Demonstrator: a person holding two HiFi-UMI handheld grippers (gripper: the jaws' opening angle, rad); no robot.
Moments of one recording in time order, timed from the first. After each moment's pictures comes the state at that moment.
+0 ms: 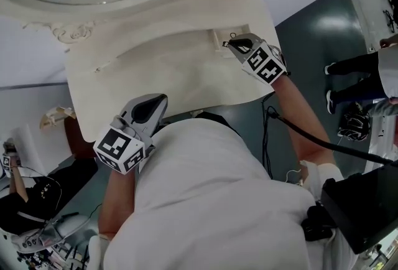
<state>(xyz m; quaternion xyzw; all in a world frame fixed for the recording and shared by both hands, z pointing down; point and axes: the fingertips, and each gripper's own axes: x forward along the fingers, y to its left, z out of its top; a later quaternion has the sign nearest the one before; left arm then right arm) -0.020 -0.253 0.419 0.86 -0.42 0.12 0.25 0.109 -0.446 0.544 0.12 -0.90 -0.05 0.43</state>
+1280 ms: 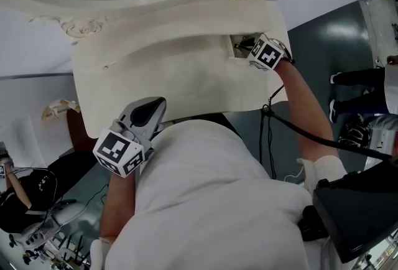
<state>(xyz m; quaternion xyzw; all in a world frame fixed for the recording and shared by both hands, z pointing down) -0.062 -0.259 0.425 0.84 -0.46 0.12 0.27 0.108 -0.488 0.639 0.03 -0.84 0.00 0.54</state>
